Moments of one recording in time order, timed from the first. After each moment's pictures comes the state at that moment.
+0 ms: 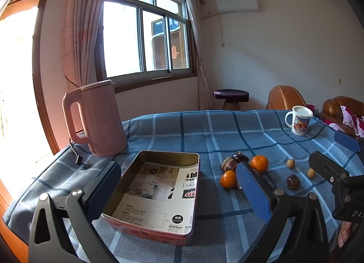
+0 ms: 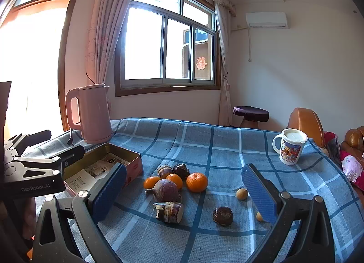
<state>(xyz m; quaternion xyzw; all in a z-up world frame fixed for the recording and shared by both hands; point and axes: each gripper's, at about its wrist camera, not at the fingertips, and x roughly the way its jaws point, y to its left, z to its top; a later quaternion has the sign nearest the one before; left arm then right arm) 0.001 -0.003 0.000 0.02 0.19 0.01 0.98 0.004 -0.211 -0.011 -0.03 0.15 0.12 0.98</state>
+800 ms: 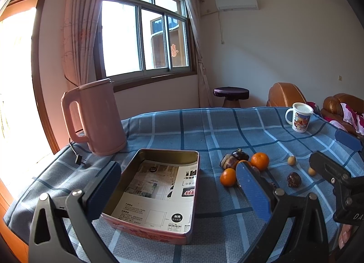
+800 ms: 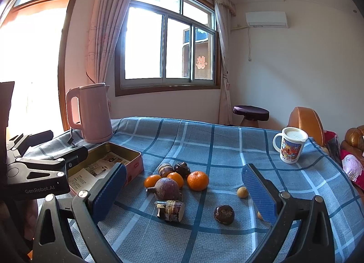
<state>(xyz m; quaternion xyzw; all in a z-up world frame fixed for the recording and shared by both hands) 0.000 -0.004 -0.006 0.03 0.19 0.01 0.98 0.003 -0.211 -0.014 -0.03 0.16 0.12 0.98</state>
